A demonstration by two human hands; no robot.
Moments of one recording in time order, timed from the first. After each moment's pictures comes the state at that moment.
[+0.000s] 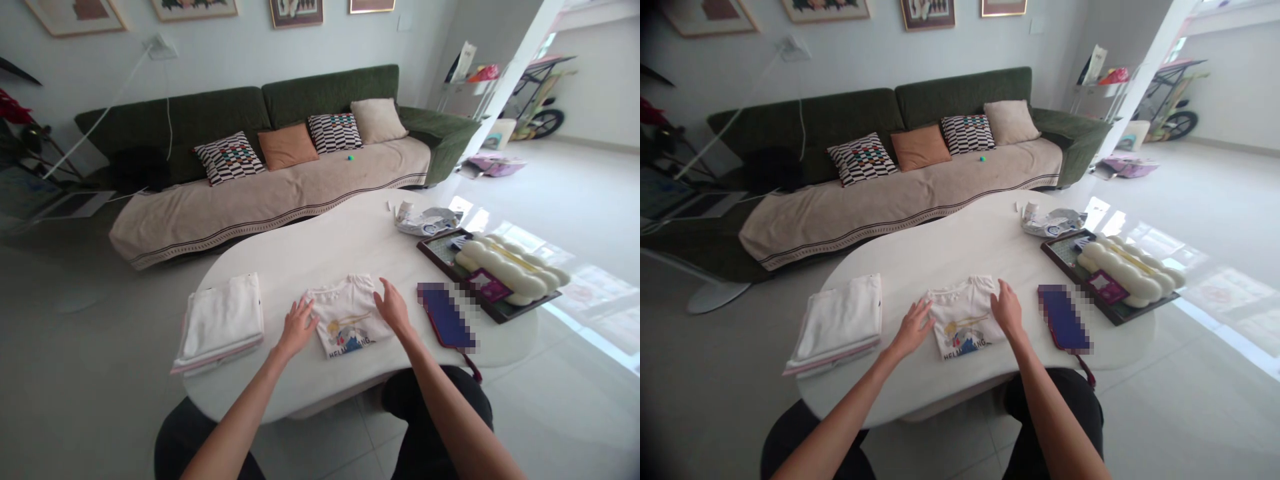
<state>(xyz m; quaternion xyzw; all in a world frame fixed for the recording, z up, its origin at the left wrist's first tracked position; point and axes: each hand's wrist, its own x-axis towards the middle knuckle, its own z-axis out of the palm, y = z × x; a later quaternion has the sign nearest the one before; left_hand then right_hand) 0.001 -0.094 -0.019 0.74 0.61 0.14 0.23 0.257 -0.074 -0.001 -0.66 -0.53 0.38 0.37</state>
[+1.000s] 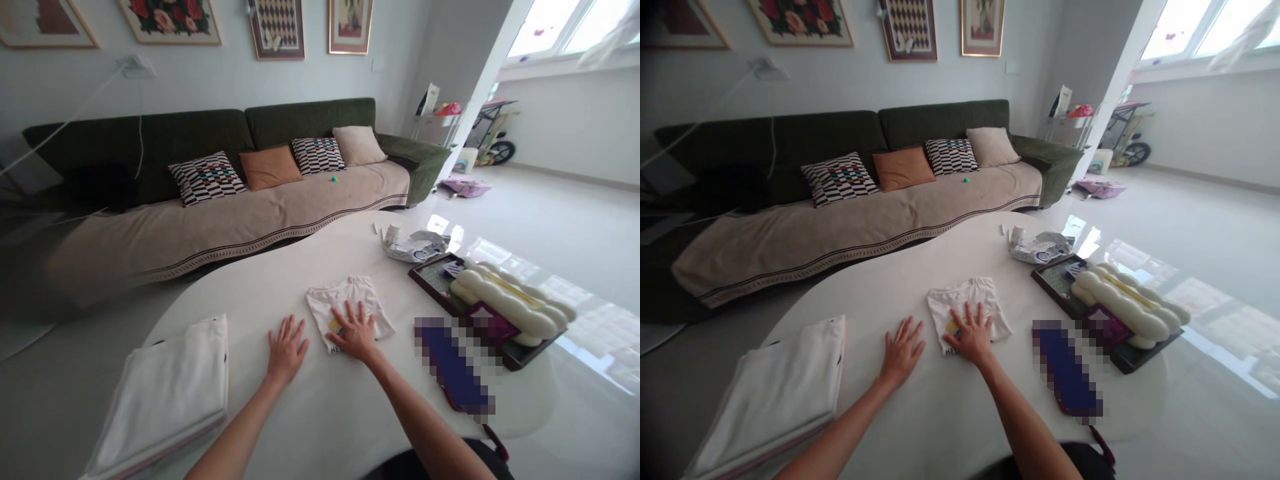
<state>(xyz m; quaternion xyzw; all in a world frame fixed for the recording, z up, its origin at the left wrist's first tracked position) 0.023 -0.012 -0.064 0.78 0.61 0.10 0.05 0.233 0.001 -0.055 -0.67 -0.73 0.11 0.06</state>
